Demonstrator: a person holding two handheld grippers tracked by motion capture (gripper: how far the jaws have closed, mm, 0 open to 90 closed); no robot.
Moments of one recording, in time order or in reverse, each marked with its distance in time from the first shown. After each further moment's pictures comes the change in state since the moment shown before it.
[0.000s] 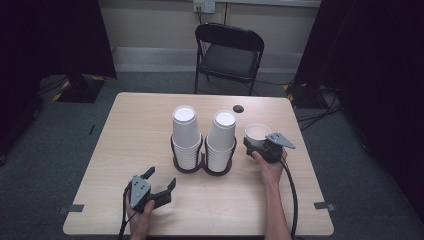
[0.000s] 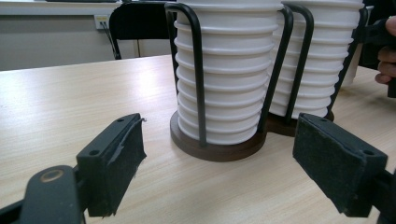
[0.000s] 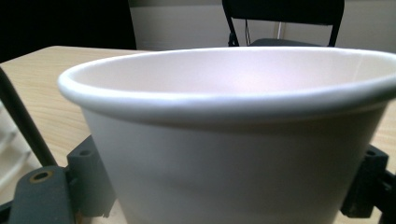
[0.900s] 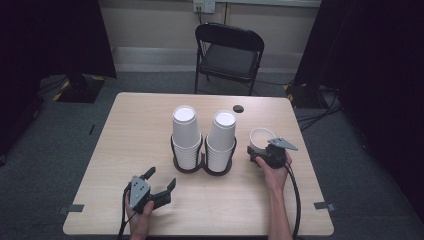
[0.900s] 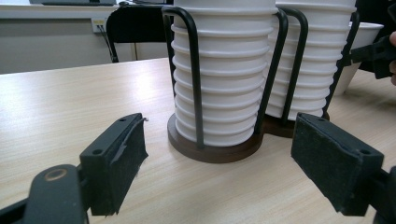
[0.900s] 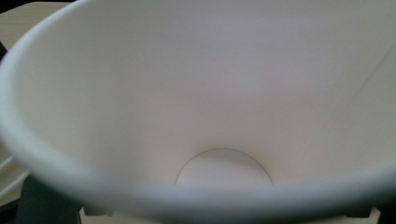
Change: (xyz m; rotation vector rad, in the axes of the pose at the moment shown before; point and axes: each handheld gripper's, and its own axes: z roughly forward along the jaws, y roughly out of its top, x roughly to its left) left arm 0.000 0.000 -0.001 -0.010 -0.009 0.004; right arm -0.007 -0.010 -0.015 0.175 -0.018 0.025
